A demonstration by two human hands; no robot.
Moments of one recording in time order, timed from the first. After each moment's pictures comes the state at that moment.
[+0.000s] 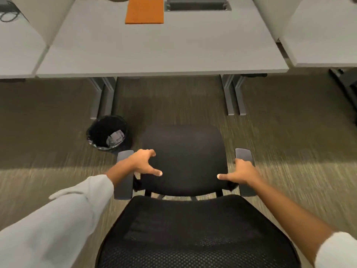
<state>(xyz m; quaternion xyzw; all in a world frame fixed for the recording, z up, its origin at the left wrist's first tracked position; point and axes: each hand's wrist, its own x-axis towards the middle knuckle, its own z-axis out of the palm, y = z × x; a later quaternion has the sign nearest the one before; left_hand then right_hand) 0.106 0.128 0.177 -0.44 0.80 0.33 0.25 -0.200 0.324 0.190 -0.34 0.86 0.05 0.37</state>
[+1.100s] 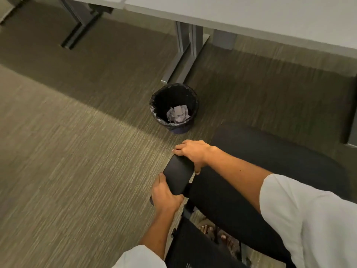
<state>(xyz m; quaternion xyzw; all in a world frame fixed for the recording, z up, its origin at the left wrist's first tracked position) 0.213 0.143 -0.047 -0.85 0.44 0.29 -0.08 0.099 -0.024 -0.028 -0.91 0.26 0.27 0.19</state>
